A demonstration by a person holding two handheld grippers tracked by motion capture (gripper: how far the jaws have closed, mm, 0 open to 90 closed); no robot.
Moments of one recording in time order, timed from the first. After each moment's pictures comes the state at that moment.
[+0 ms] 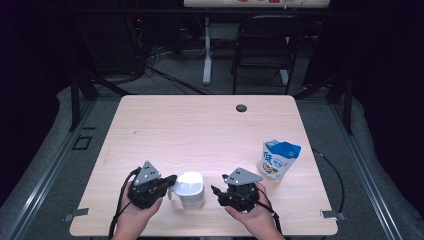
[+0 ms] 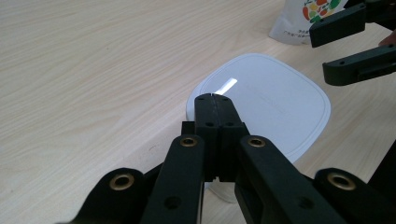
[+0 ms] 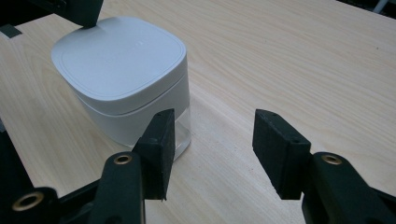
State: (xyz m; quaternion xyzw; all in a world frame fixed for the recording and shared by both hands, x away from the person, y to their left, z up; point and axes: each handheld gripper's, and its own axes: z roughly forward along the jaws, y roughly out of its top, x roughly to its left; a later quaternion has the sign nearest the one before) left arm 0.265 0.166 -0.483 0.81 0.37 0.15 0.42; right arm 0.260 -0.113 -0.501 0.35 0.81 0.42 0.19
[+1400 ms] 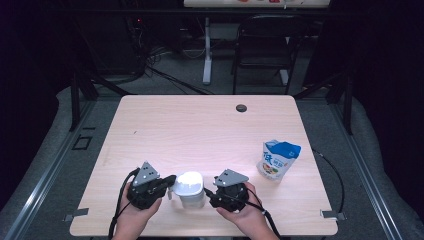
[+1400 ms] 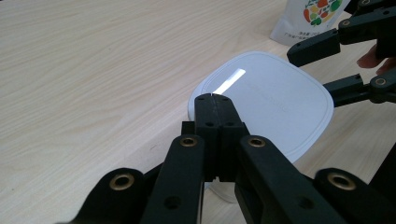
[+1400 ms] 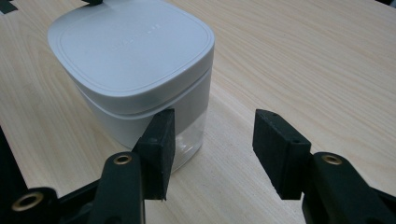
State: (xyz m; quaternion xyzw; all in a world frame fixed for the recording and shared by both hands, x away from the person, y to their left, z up) left arm 0.264 0.168 -0.484 0.81 0.37 0.15 0.43; right arm 0.265 -0.091 -0.511 0.33 0.84 0.40 0.19
